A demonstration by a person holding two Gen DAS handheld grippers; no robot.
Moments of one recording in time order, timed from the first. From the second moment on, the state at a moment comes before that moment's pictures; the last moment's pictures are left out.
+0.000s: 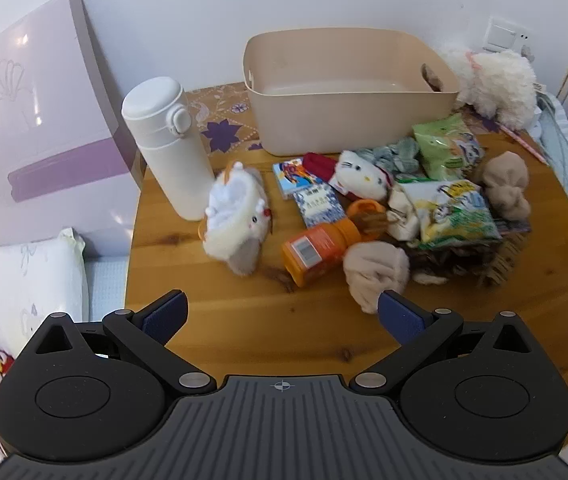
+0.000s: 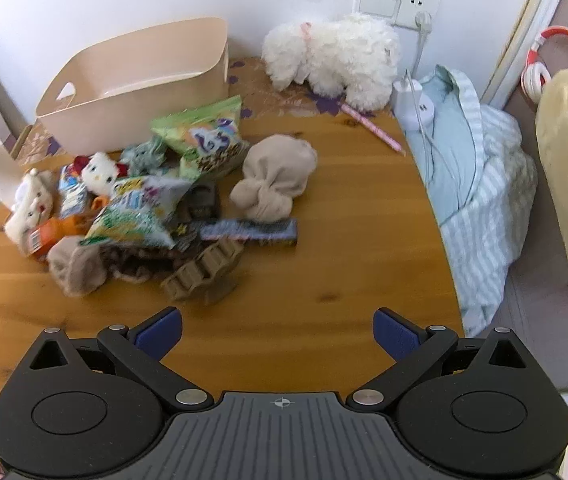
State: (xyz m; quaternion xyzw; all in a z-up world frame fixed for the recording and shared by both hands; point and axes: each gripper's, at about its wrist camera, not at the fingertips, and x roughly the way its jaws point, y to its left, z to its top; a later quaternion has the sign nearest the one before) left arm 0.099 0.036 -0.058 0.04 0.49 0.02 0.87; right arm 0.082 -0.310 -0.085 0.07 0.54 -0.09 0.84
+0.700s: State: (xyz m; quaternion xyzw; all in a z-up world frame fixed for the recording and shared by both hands) left arm 0.199 0.061 -0.130 0.04 0.46 0.04 0.88; right arm 0.181 -0.328 -0.137 -0.02 0.45 -0.05 0.89
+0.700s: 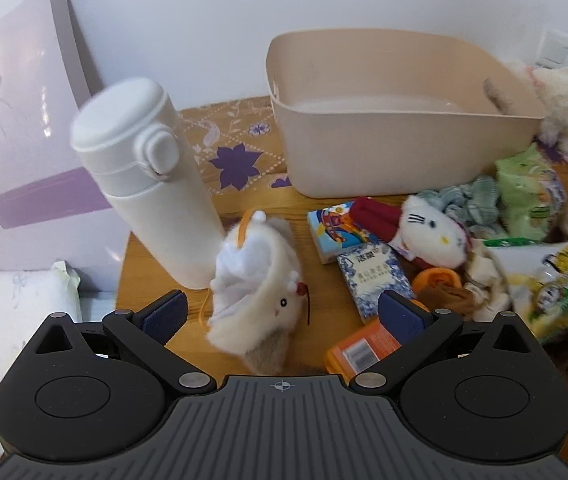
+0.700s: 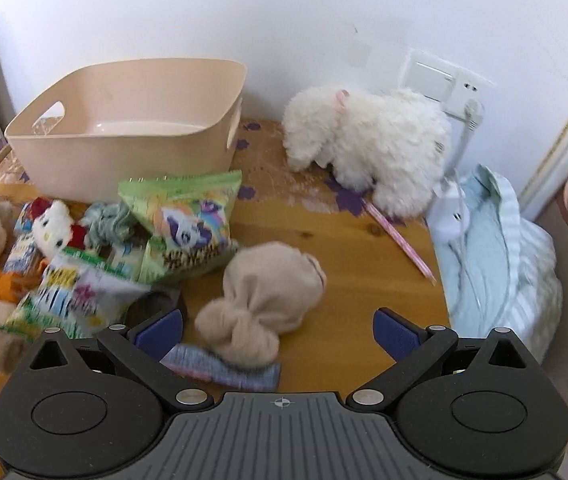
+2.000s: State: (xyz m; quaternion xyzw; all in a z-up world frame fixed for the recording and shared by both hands) left arm 0.234 0.070 -0.195 0.00 0.49 0.02 0.87; right arm 0.228 -0.361 -0.194 0.05 0.48 -0.03 0.87
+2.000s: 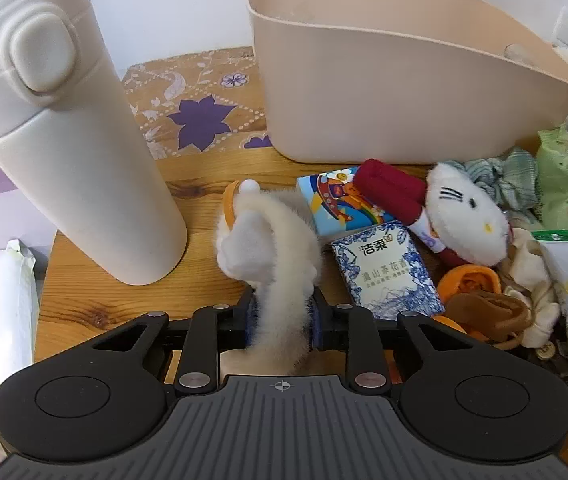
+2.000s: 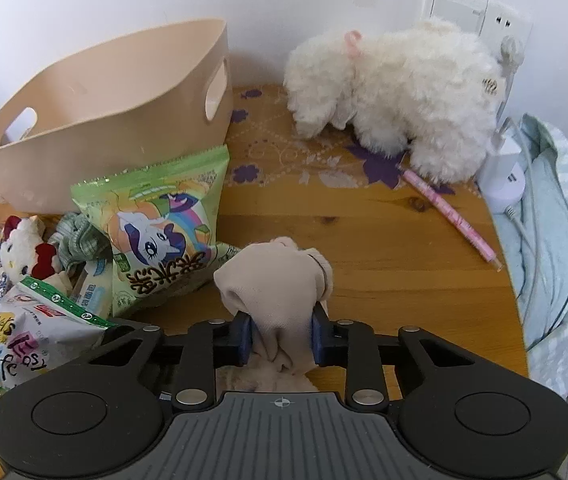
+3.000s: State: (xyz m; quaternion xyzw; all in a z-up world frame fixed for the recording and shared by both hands) left arm 0.286 0.015 -0.056 0.03 0.31 -0.05 0.95; right arm 0.338 -0.308 -0.066 0.04 0.37 0.07 0.92
